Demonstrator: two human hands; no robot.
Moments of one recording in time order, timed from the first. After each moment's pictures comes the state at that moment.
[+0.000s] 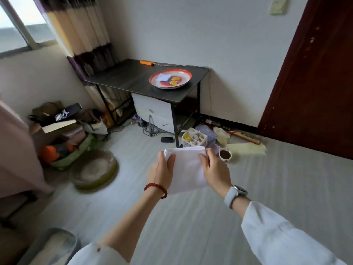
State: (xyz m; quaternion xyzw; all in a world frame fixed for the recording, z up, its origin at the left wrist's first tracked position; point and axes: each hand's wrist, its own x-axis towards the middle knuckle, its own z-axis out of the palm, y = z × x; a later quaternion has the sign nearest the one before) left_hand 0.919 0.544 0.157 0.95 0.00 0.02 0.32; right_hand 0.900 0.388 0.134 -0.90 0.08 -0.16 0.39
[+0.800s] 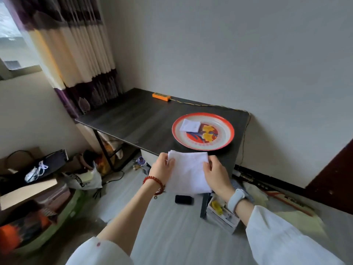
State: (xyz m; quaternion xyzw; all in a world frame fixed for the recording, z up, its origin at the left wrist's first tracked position) left_hand 1.586 0.695 0.173 0.90 -0.01 -0.05 0.43; right_hand 1.541 0.527 0.162 -0.88 0.13 -0.08 0.45
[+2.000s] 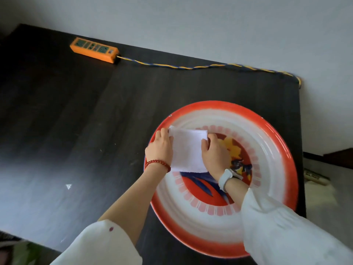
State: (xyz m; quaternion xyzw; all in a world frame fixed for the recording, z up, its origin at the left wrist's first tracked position) left_hand 2.159 0.528 -0.031 0.97 -0.10 -0.11 0.18; right_hand 2.088 0.396 -0.051 -0.92 0.29 -0.06 0.26
